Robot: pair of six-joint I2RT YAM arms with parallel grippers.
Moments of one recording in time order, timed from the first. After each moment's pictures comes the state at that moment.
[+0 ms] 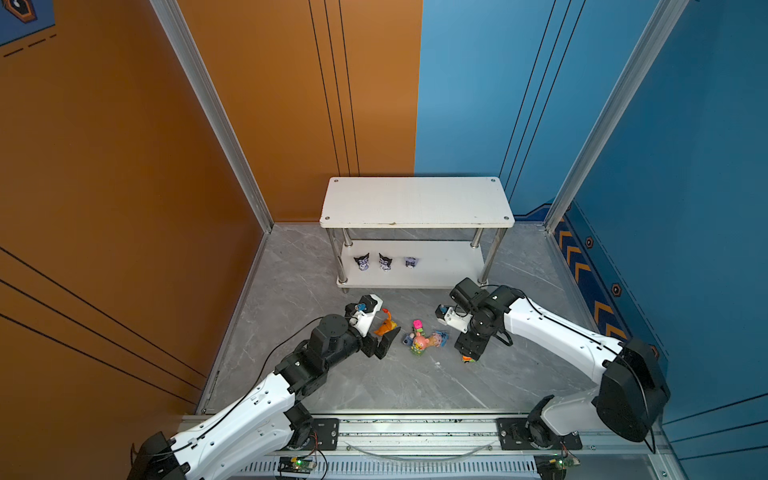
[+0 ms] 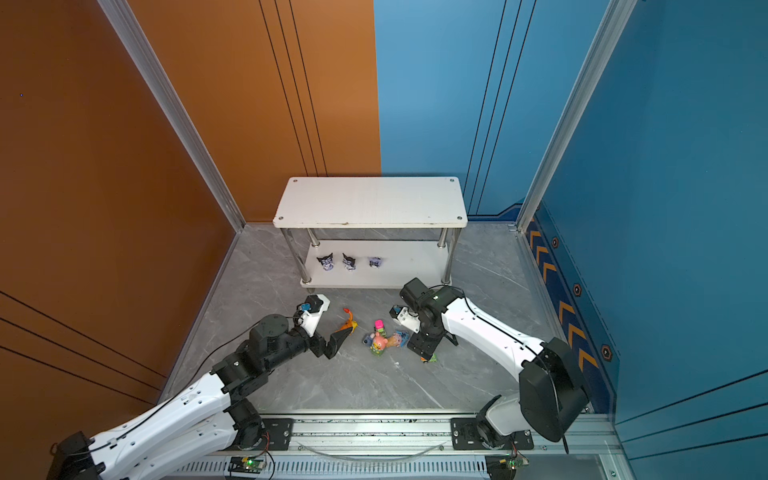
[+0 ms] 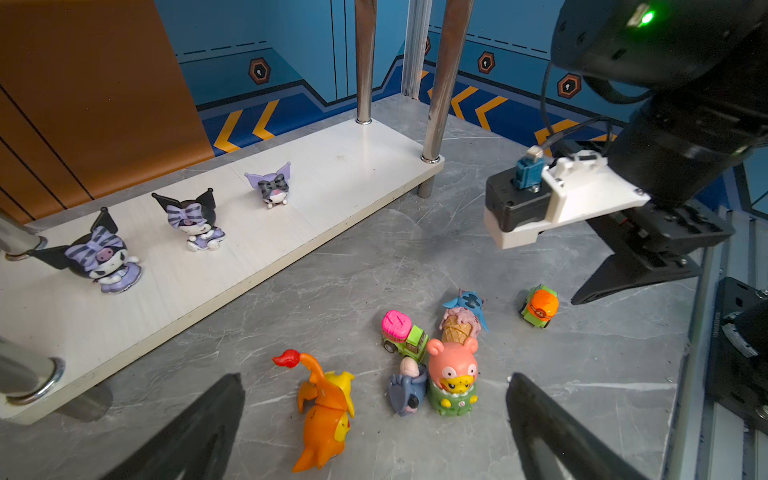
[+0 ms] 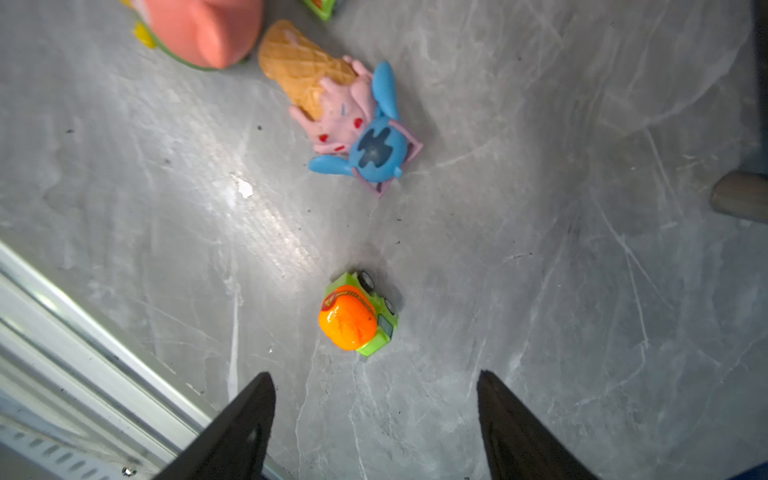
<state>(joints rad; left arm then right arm) -0.72 0.79 0.43 0.05 0.05 -0.04 0.66 1.41 1.05 -1.07 0.00 -0.39</state>
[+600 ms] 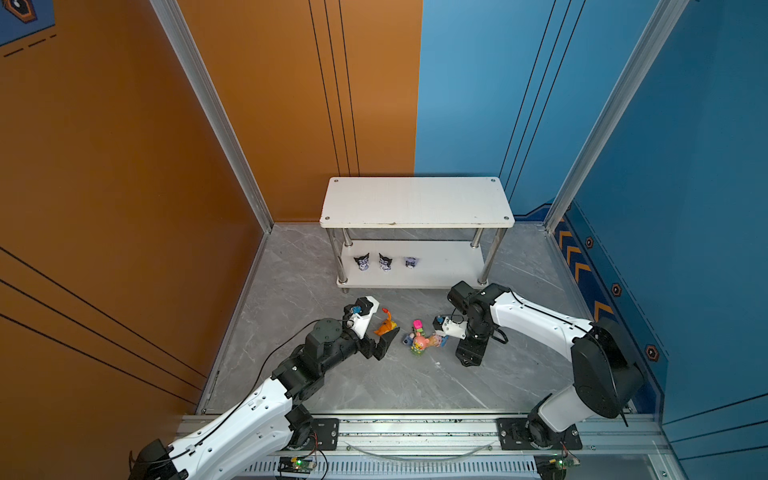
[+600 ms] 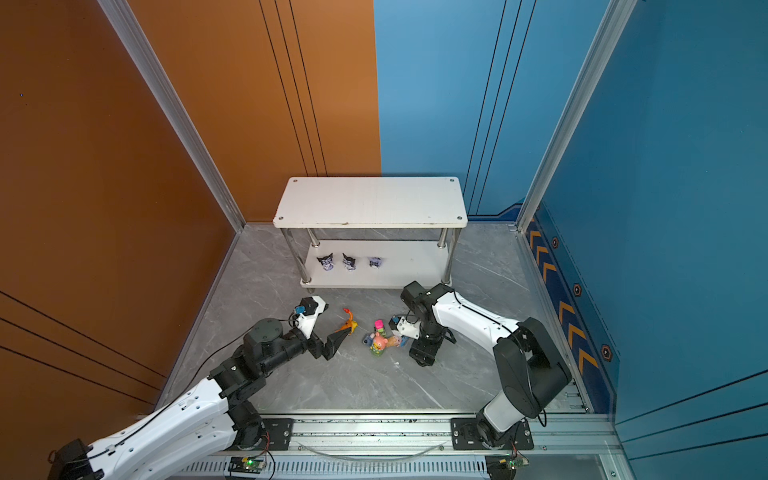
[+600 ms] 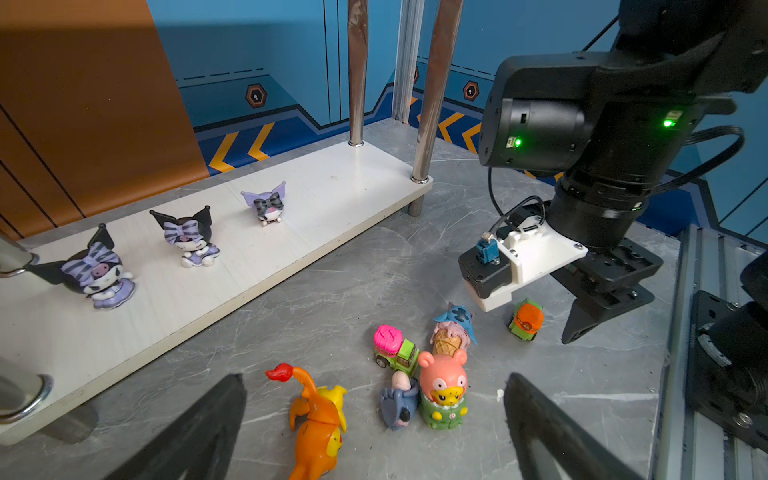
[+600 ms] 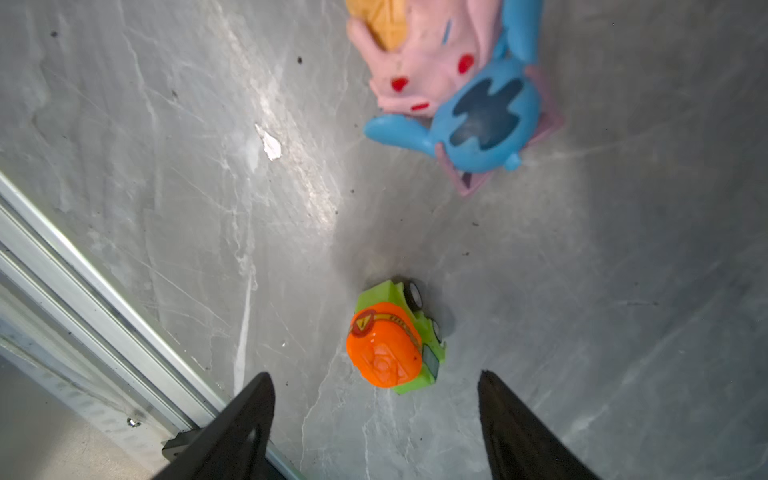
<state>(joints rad) -0.70 0.73 0.39 0.11 0.08 -0.05 0.61 1.57 1.03 -1.08 -0.09 -0.50</state>
